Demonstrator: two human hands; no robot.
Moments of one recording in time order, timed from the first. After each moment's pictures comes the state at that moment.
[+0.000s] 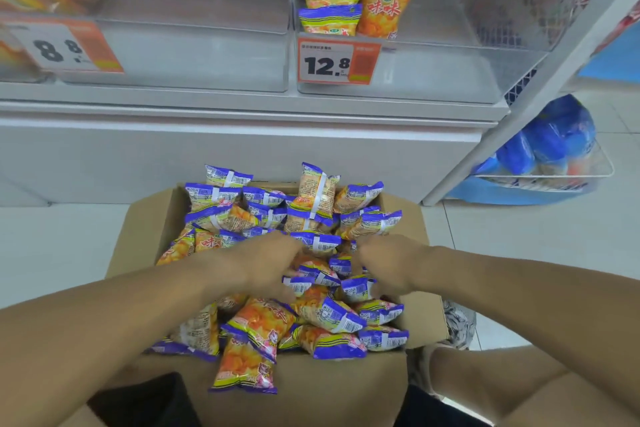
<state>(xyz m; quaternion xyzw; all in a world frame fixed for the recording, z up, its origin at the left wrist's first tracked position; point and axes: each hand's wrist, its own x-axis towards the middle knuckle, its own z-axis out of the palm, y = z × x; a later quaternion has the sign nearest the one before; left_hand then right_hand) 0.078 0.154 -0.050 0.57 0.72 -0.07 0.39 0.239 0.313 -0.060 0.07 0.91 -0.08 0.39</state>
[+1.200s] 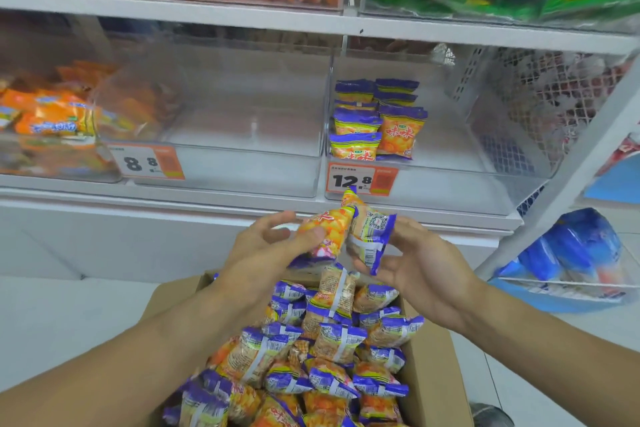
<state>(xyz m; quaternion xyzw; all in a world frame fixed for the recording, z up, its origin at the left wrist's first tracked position) 0.044 0.174 0.041 0.13 0.66 0.64 0.38 0.191 0.333 0.054 0.31 0.41 -0.85 -0.13</state>
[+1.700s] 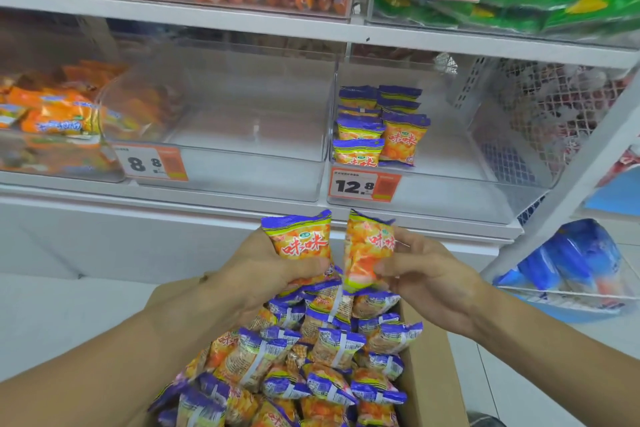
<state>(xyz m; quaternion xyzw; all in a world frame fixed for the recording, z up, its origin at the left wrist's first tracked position) 0.038 0.175 0.048 0.16 0.71 0.55 0.42 0.191 0.341 0.051 0.27 0.51 -0.81 -0.06</state>
